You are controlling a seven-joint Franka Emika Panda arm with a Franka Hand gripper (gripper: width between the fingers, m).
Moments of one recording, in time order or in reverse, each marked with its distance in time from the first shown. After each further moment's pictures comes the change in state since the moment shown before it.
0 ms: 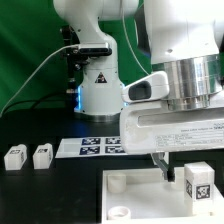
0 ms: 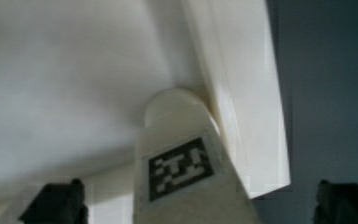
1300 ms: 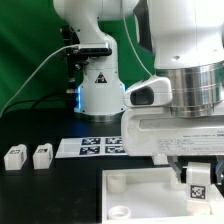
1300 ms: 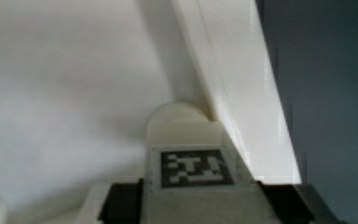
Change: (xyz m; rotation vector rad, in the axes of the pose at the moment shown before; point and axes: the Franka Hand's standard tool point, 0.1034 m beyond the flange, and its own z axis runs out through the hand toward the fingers) arm 0.000 -0.002 0.005 -0.033 -0.113 0.180
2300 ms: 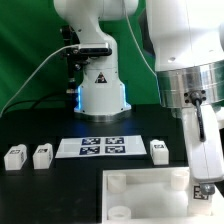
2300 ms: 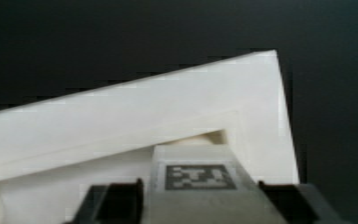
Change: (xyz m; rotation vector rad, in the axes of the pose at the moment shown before) arm 0.003 -0.009 0.003 0.087 0.003 1.369
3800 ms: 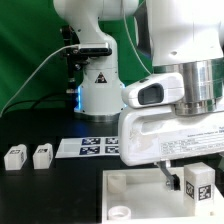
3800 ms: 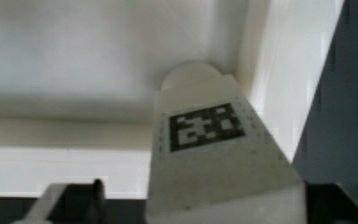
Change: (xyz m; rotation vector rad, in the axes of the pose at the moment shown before) arm 0.011 -0.008 -0.005 -0.027 0.072 -1.859
